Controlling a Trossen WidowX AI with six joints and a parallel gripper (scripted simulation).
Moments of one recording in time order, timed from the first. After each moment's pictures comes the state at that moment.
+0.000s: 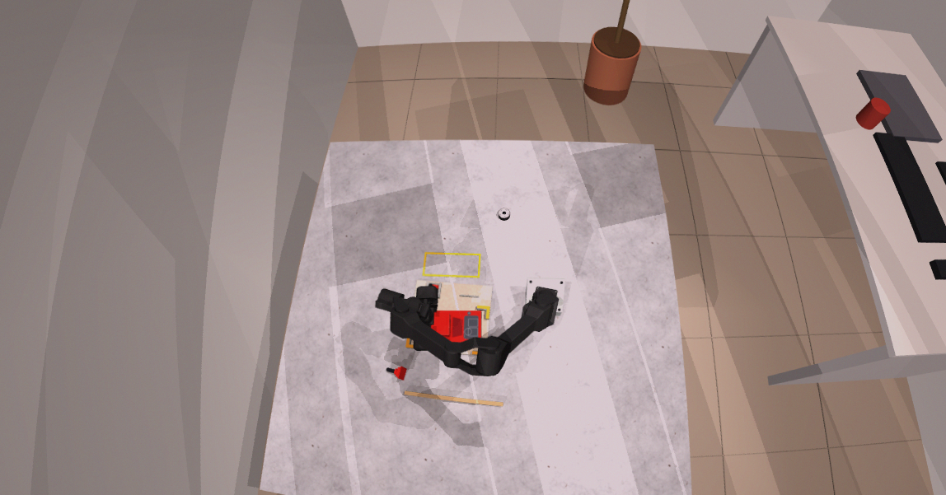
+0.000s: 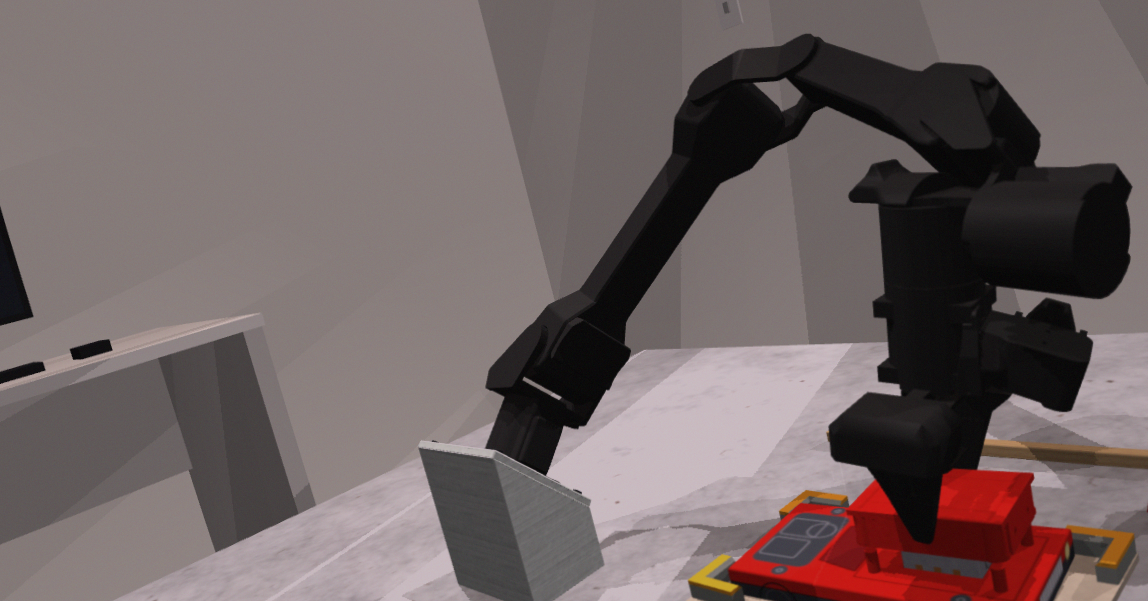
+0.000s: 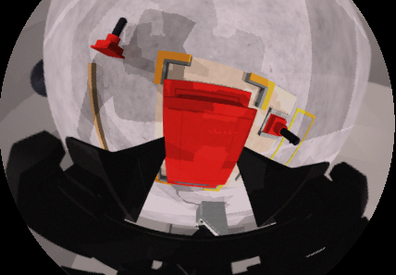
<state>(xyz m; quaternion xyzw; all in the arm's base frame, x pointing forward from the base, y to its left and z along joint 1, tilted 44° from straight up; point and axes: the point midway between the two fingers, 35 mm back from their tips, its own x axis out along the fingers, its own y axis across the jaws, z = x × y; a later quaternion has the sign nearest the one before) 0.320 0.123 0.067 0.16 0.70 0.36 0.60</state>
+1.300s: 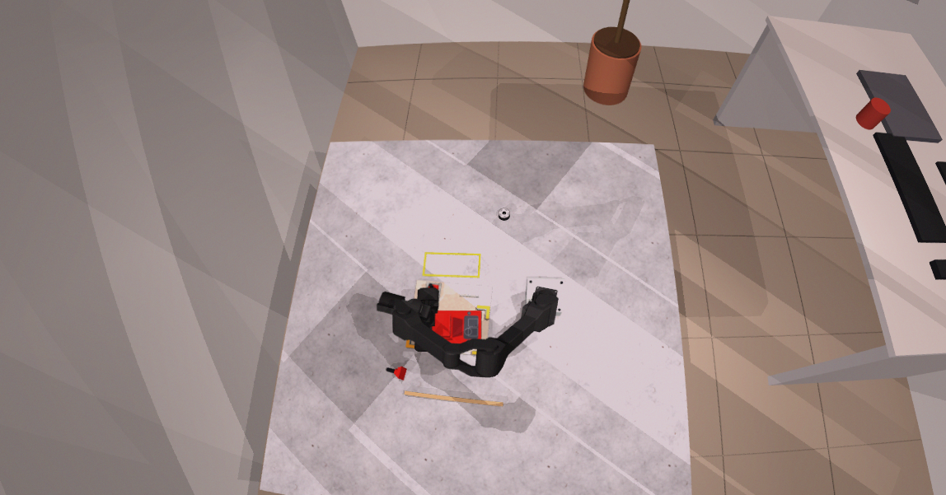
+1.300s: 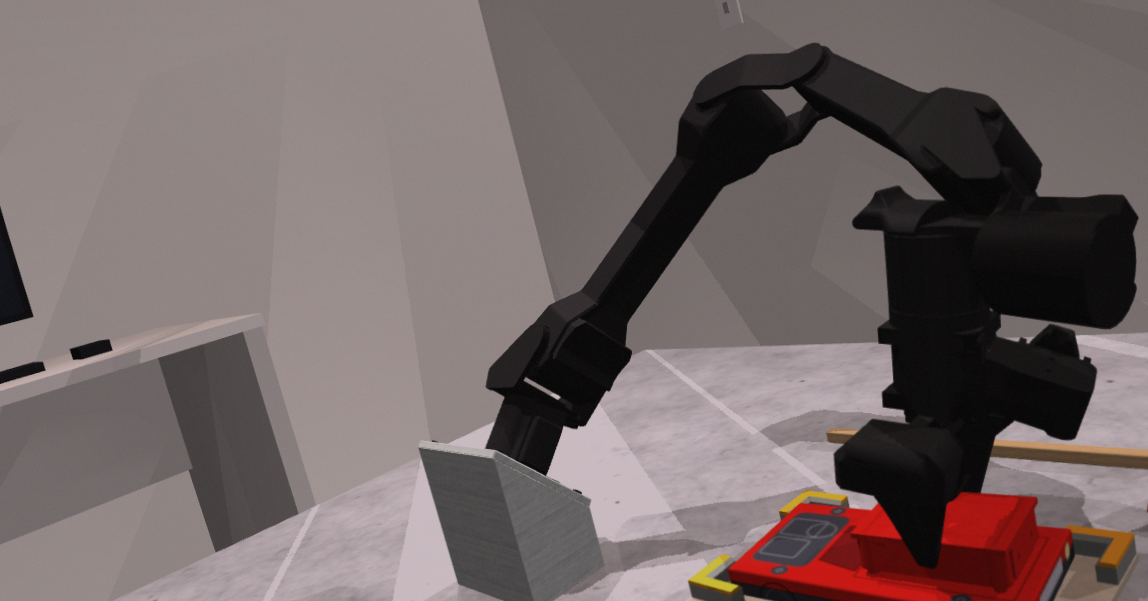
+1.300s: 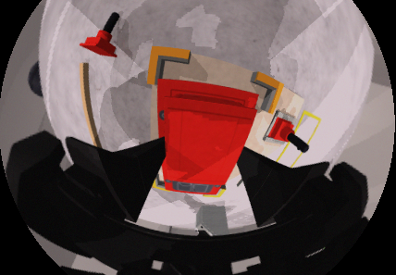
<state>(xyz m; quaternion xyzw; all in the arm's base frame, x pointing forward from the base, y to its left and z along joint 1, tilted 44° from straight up) 0.318 0.134 0.055 0.16 0.70 0.36 0.60</state>
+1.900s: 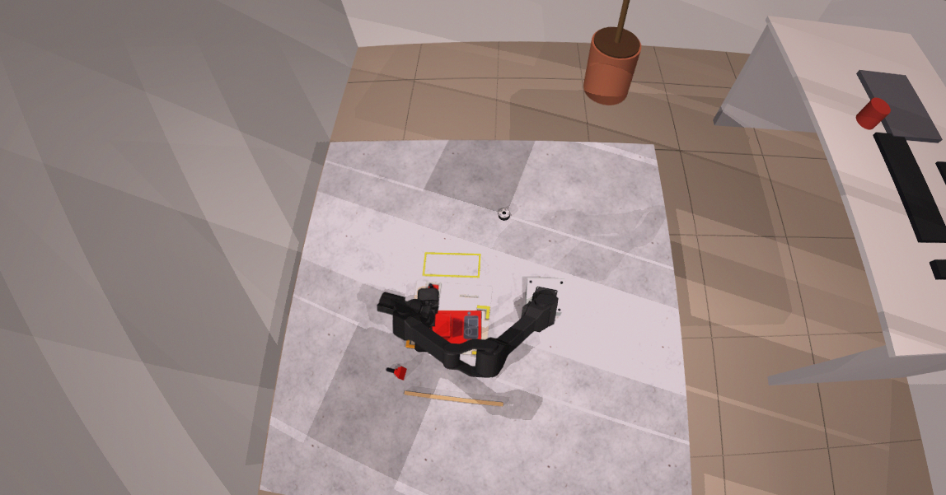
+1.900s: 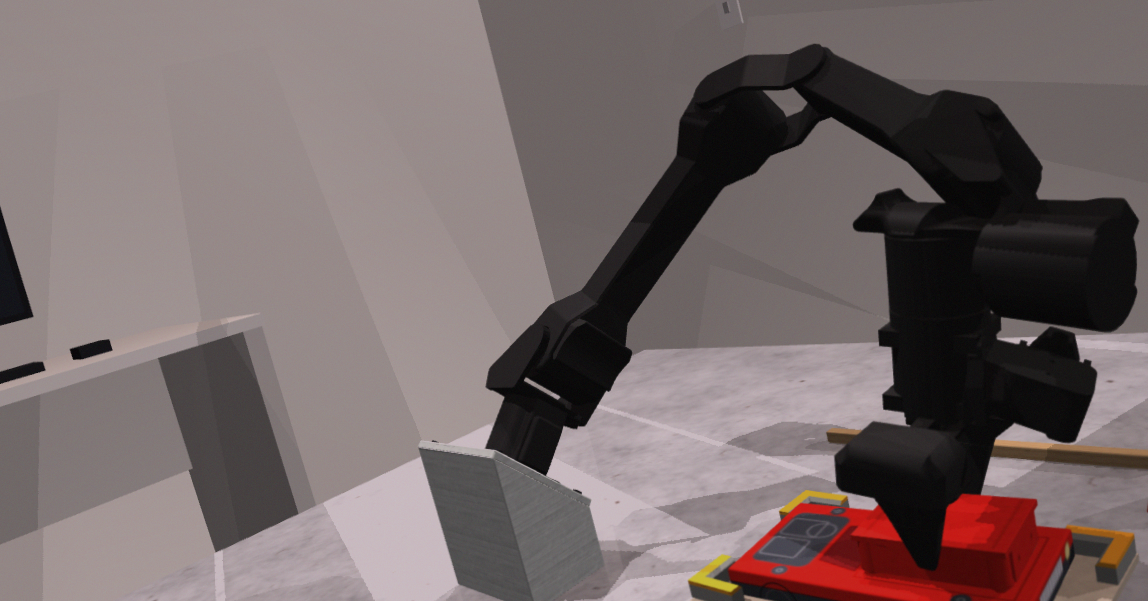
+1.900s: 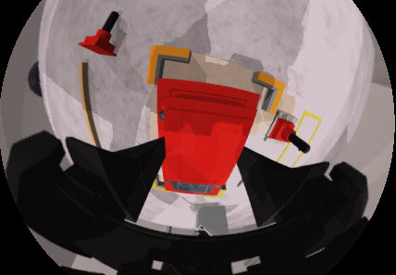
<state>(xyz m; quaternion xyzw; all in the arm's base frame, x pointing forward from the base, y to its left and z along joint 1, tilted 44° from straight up) 0.318 0.135 0.054 0.16 0.70 0.36 0.60</state>
